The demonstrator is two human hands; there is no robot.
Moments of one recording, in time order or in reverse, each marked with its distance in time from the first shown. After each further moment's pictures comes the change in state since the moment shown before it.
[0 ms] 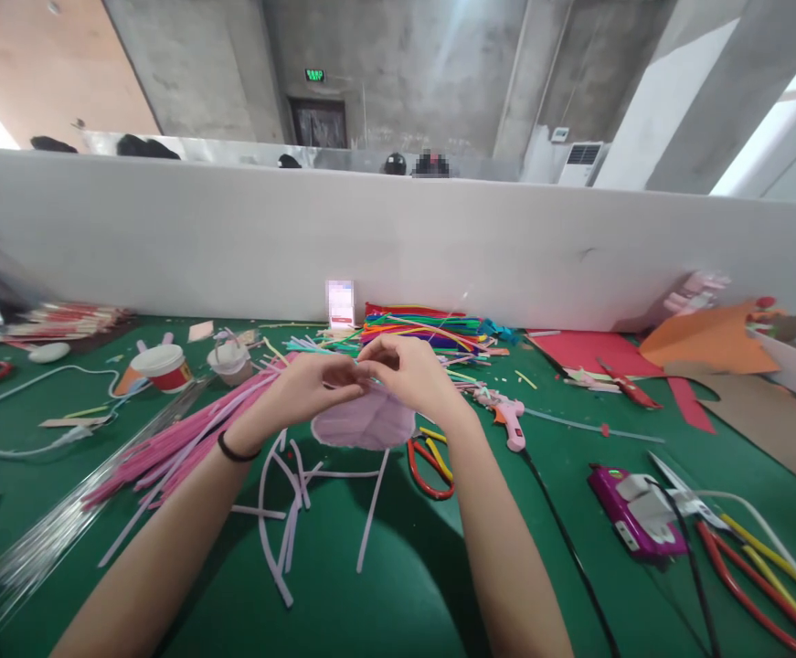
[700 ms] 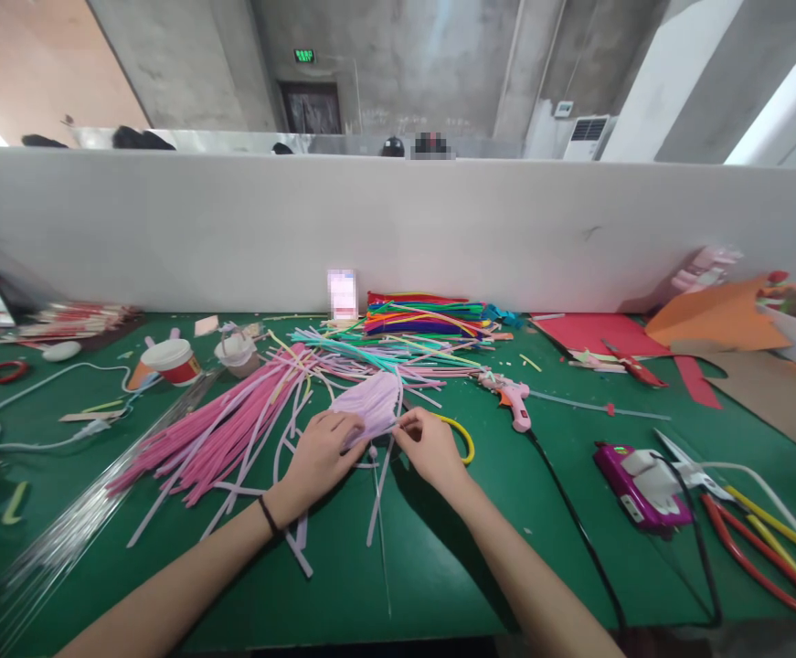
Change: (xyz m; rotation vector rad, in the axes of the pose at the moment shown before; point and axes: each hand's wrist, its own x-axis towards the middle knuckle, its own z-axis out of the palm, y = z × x) left_hand -0.083 -0.033 0.096 0.339 0.093 -0.021; right_hand -0.095 0.096 0.064 -0.024 0.127 0.421
